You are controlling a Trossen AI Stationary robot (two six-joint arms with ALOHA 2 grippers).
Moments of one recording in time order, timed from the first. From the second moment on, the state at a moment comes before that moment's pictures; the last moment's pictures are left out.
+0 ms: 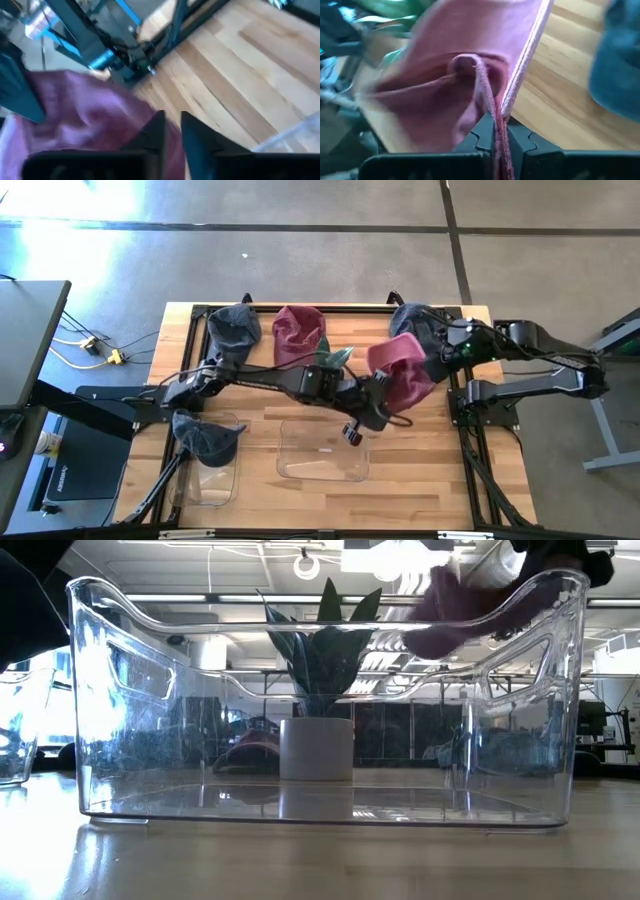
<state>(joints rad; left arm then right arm) -0.17 2.19 2.33 -0.74 -0.09 0.59 -0.17 0.85 1.14 -1.20 0.00 0.92</state>
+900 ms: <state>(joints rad) -0.21 2.26 2.33 -0.45 -0.80 0.50 -0.23 0.77 1.14 -0.85 0.08 0.99</state>
